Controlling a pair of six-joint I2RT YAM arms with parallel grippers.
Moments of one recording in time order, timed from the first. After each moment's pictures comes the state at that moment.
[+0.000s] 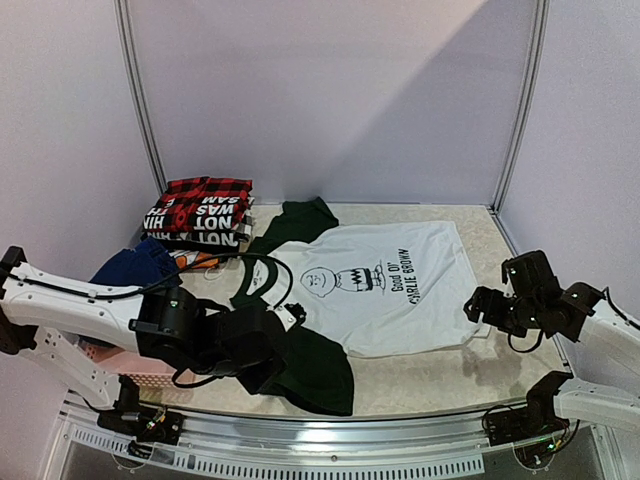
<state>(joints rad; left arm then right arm) -1.43 1.37 1.02 -0.81 -0.42 -0.54 0.48 0.81 0.54 -0.64 0.16 0.75</state>
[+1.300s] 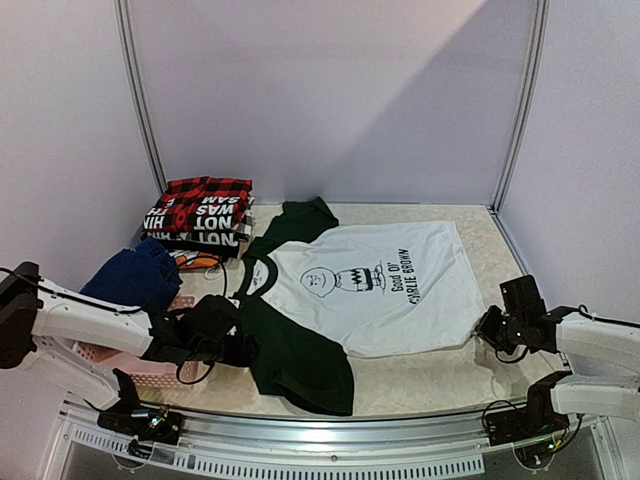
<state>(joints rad) -0.95 1.31 0.43 -0.09 -0.24 -0.70 0.30 1.00 0.29 -0.24 0.11 0.94</state>
